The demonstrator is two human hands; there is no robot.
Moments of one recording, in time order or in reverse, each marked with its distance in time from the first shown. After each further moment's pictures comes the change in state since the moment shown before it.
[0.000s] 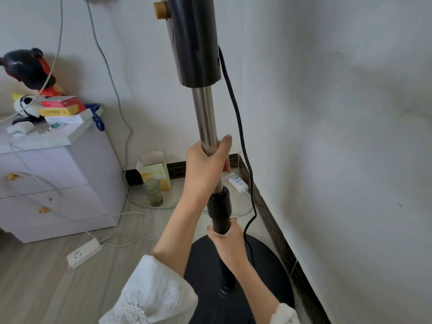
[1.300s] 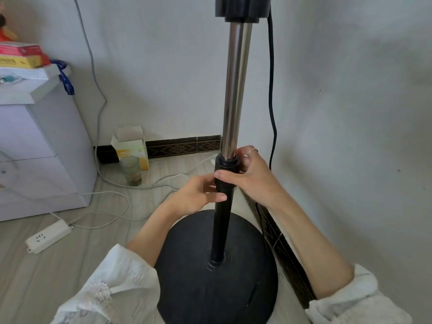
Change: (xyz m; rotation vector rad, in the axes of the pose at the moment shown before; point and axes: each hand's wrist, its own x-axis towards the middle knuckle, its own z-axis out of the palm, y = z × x) left_hand -0.031 -0.119 -0.051 0.018 -0.766 -0.183; right_hand -0.008 -0.111 -0.038 -0.378 -0.085 -0.186
